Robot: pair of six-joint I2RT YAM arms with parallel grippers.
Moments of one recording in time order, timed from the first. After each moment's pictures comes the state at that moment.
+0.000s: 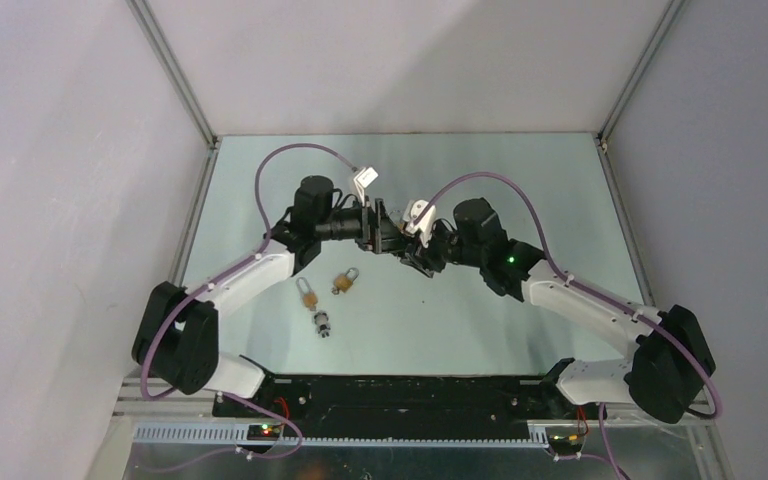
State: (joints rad) left arm -0.49 1.41 0.90 0.15 0.80 -0.56; right arm 0.76 1.27 0.93 -0.07 -0.34 -0.35
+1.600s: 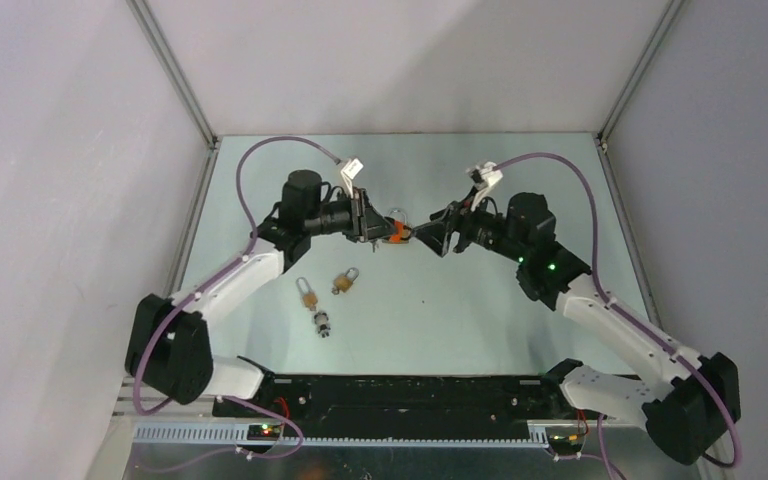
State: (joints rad) left arm -0.45 1.39 0.95 0.04 0.71 -0.49; right arm 0.60 1.10 0.87 0.10 -0.40 0.31
